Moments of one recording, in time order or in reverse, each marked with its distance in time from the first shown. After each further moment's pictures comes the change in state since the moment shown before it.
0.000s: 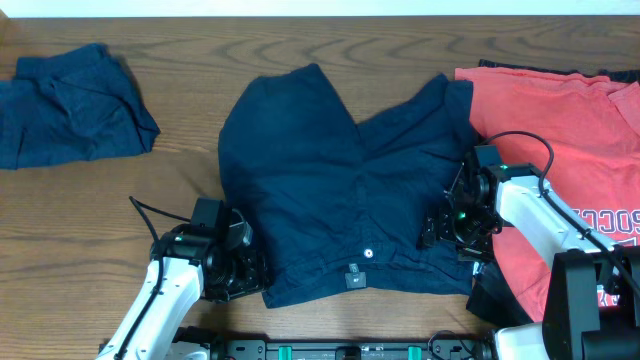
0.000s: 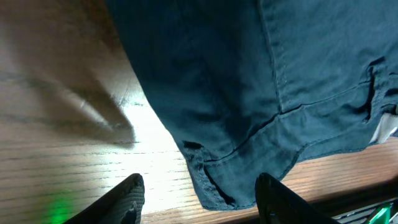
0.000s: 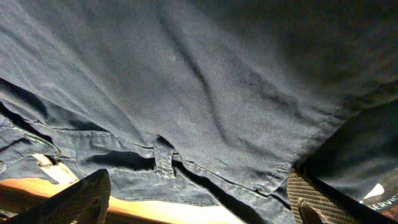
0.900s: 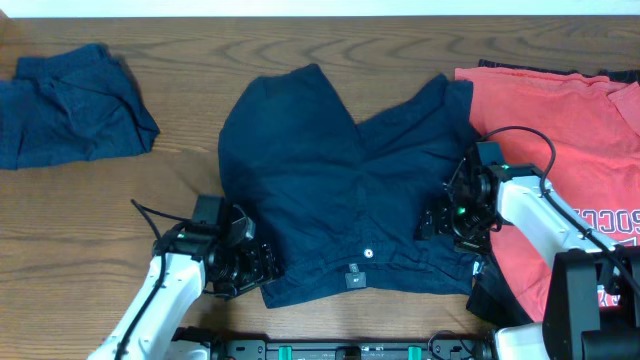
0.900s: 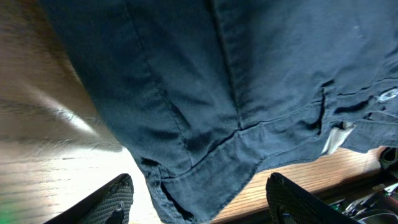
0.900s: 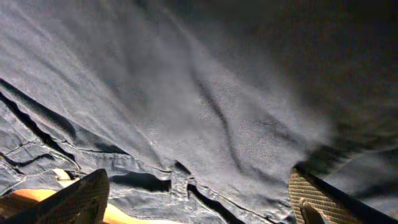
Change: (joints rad) left arm 0.000 0.046 -0.002 0.082 0.104 -0.107; right arm -0.018 0.000 -0.001 0.079 -0.027 -0.003
